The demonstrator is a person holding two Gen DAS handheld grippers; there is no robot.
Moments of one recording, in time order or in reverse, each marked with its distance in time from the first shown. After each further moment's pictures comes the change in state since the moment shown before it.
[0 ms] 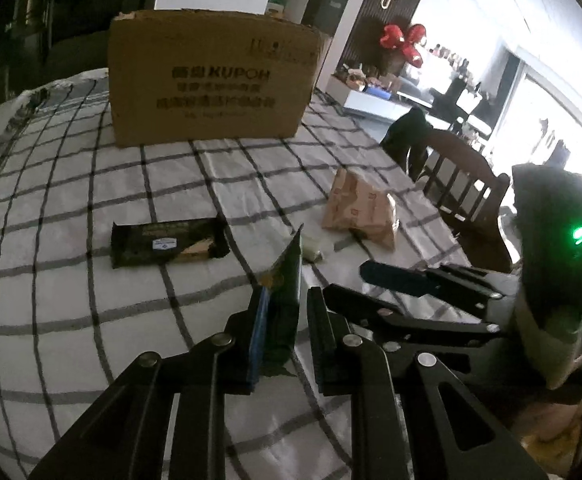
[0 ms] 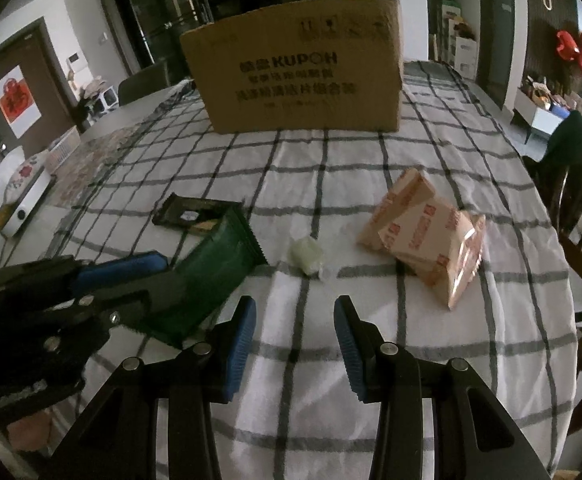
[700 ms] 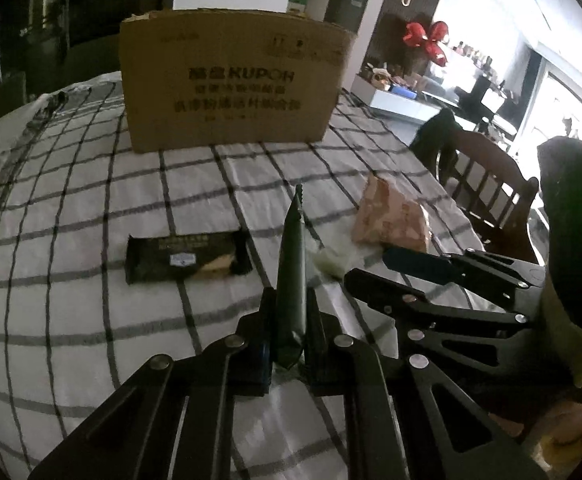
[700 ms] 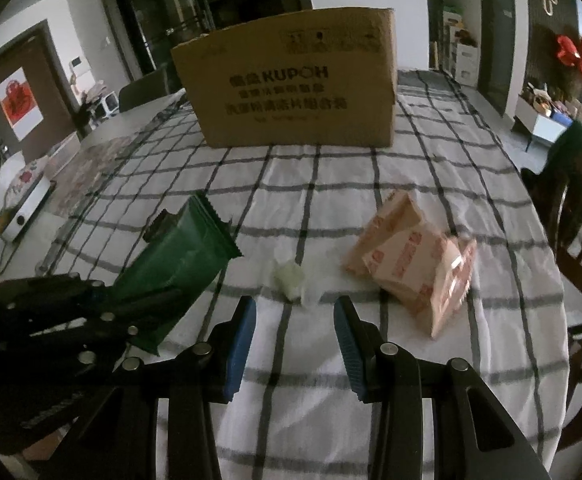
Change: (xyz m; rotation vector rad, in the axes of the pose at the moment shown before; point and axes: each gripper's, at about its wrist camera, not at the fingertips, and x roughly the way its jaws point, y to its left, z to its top) left arm 0.011 0.004 0.012 -0.027 0.002 0.092; right arm 0.007 -0.008 0.020 -0.037 -0.022 0.001
